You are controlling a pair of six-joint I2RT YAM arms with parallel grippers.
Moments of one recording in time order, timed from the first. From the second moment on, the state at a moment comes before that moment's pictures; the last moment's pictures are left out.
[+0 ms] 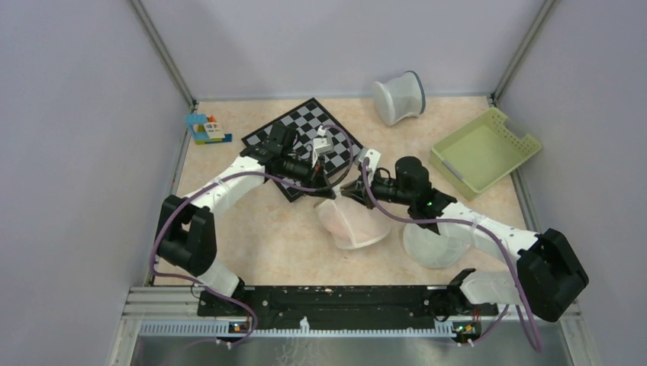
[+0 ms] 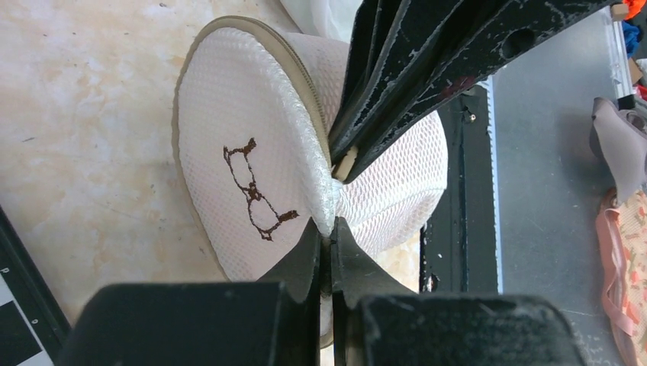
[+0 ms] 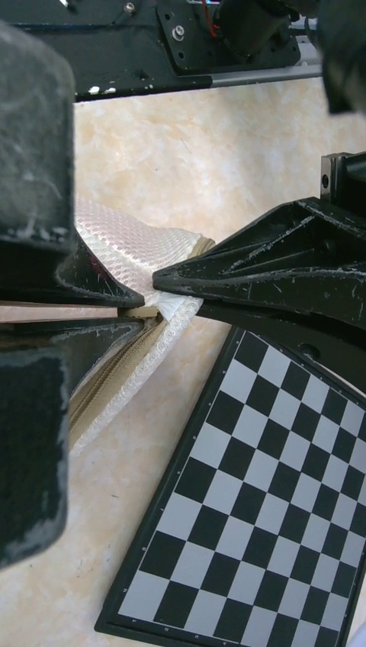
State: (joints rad) left arm -0.45 1.58 1.19 -0.53 1.07 0.35; right arm 0.69 1.24 0.71 0.26 -0.49 -0.10
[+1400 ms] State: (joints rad) left arm -0.58 1.41 1.11 -0.51 0.79 0.68; right arm 0.60 1.21 0.71 0.13 -0.63 0.14
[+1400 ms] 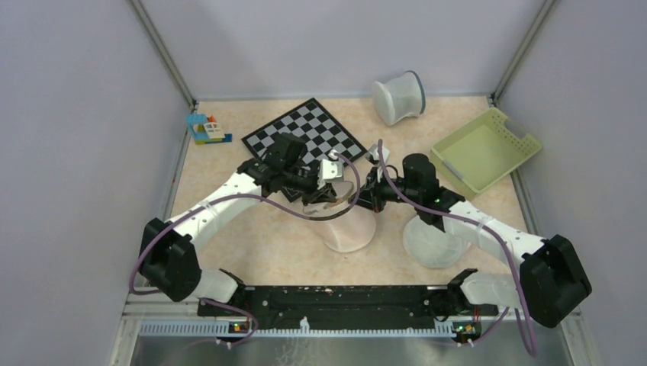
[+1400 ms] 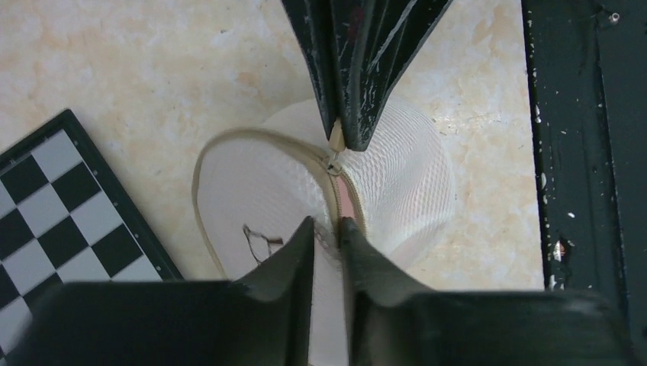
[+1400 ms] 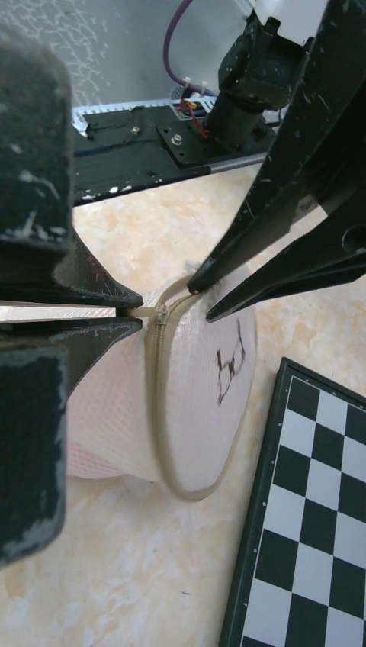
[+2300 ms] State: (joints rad) left arm -0.57 1.27 0.98 -0.45 0.72 0.84; right arm 0.51 1.20 0.71 0.05 -0.68 0.19
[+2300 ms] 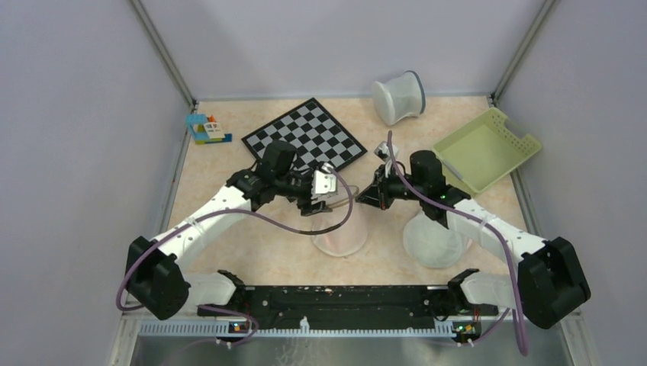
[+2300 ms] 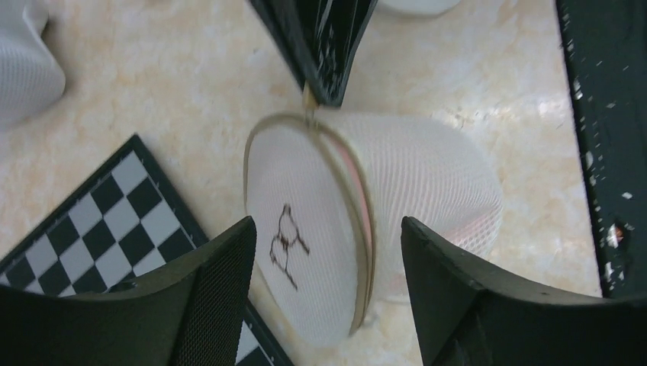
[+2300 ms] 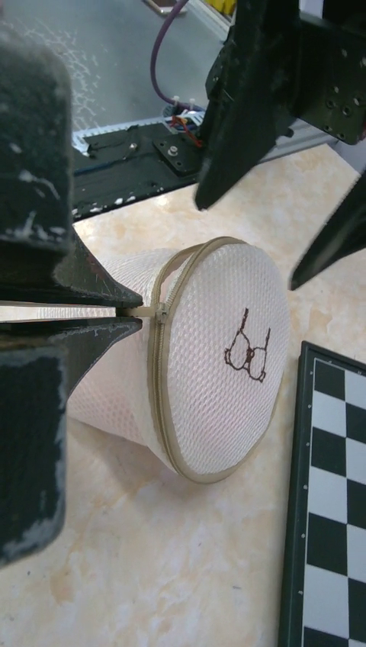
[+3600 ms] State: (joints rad) left arm -0.55 1.10 0.73 -0.27 0.63 0.89; right arm 0.46 1.21 0.68 0.06 -0.70 0.21
